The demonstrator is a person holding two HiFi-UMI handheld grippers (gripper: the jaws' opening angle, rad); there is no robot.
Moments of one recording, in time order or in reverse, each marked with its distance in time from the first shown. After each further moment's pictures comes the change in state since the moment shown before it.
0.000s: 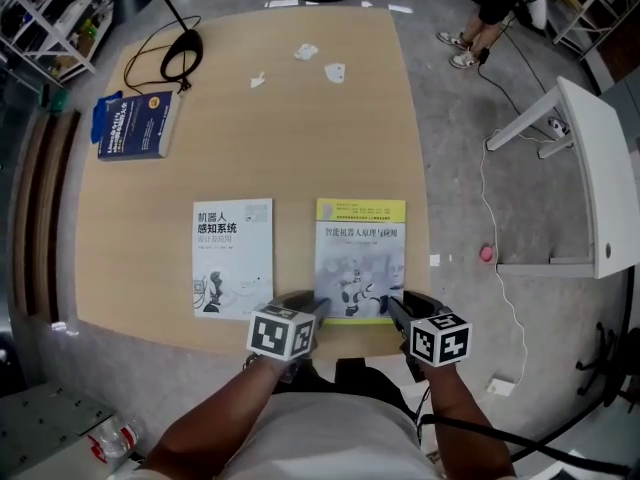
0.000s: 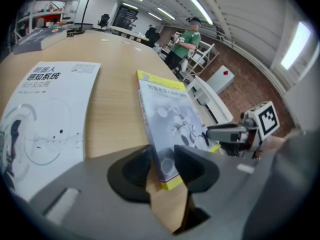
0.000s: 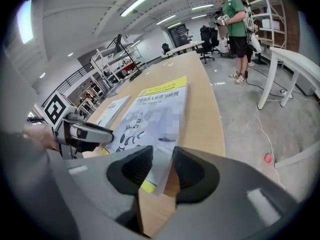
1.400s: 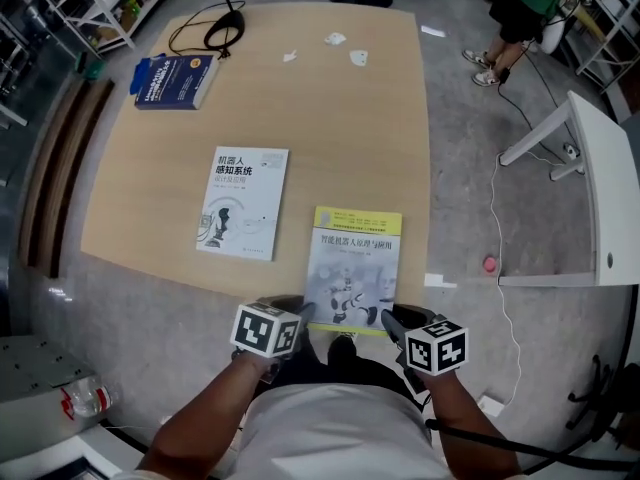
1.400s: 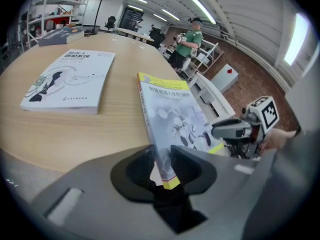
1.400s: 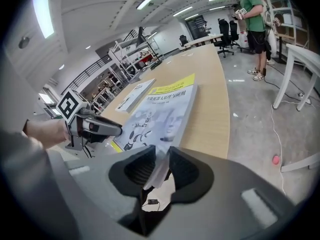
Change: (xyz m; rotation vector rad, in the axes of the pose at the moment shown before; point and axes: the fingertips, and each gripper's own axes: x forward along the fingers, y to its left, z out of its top) left arm -0.033 -0.033 -0.102 -0.033 -0.010 0.046; right arm -0.048 0.037 -0.085 -0.132 0.089 0.157
